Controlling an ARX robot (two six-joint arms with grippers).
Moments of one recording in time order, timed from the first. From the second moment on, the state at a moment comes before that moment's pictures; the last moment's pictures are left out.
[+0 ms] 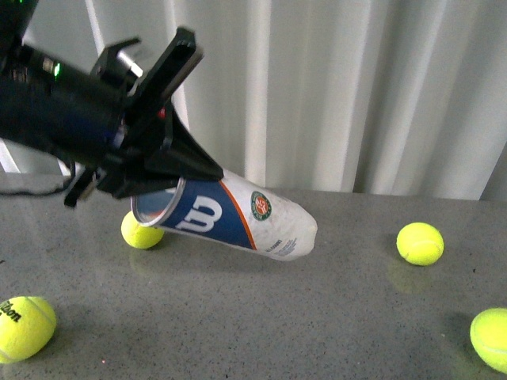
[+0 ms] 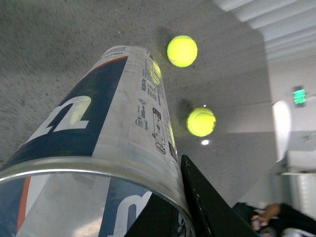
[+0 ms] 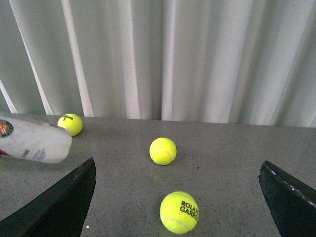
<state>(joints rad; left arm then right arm) -0.23 1.69 1.12 -0.12 0.62 -0.47 0.00 0.00 0.00 0.00 0.00 0.00</state>
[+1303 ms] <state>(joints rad) -0.53 2.26 2.20 -1.31 0.01 0.68 0.00 0.00 0.00 0.00 0.00 0.00</state>
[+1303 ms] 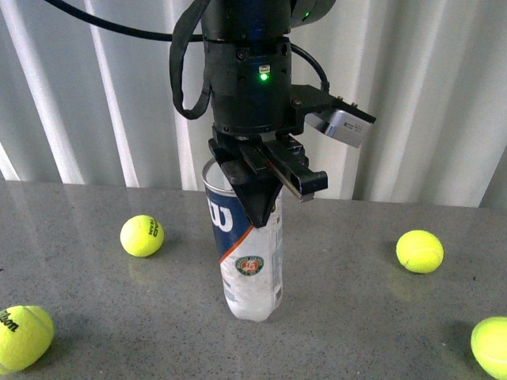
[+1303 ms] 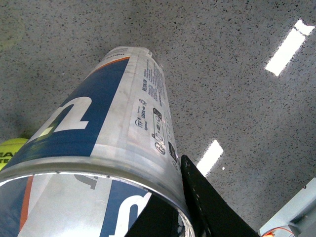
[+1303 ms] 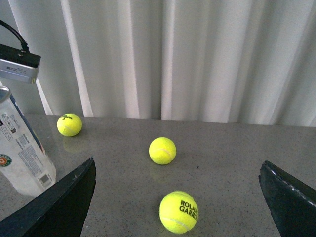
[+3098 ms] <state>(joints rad) -0.29 1.43 0.77 0.72 -0.30 0.00 0.00 0.00 0.00 0.00 0.00 0.00</state>
